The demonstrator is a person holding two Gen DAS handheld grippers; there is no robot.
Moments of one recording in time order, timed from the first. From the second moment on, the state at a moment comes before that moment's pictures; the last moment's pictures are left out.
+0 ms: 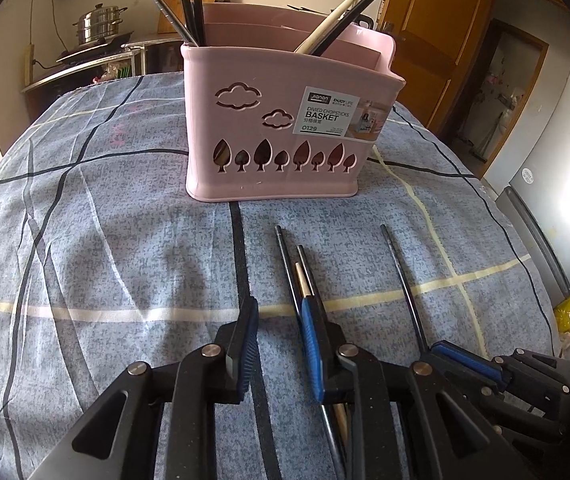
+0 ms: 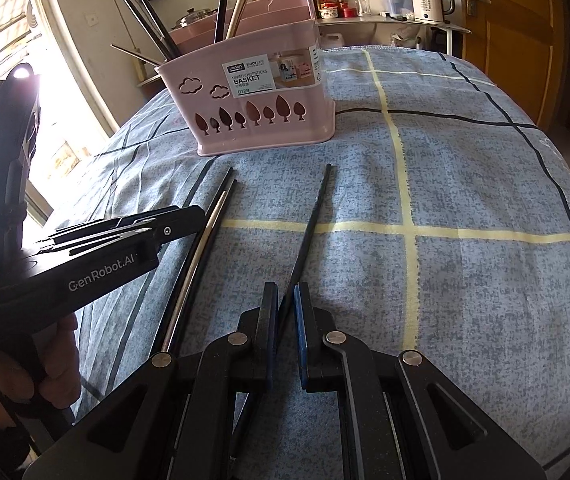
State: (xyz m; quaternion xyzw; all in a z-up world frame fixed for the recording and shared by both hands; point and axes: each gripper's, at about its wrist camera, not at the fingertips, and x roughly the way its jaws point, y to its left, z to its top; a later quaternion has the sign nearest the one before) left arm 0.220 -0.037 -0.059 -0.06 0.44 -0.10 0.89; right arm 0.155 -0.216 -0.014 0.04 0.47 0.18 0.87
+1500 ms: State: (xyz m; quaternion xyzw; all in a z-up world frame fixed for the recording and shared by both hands) left arm 0.210 -0.014 -0.060 0.00 0.47 -0.10 0.88; right arm 0.203 -0.219 -0.012 0.03 0.49 0.16 0.86
